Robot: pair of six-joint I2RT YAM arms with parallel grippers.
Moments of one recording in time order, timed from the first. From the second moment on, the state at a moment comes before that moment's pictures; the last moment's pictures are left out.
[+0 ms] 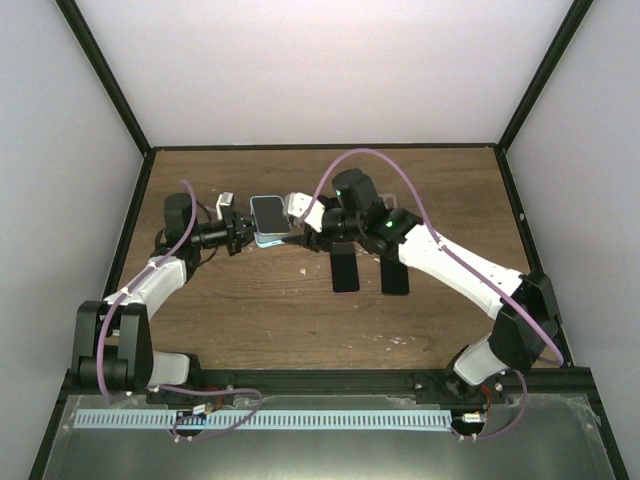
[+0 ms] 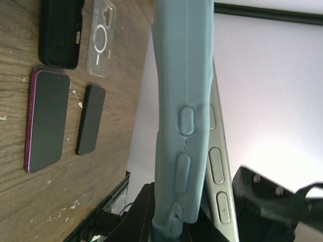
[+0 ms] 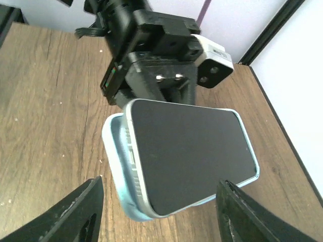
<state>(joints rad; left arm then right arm) -0.07 1.34 0.69 0.30 1.12 -1.34 0.77 1.52 1.31 -0.28 -0.44 -0.57</state>
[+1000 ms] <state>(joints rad) -0.07 1.34 0.69 0.20 1.06 -1.39 0.94 1.57 1.21 -0.03 -0.01 -0.89</state>
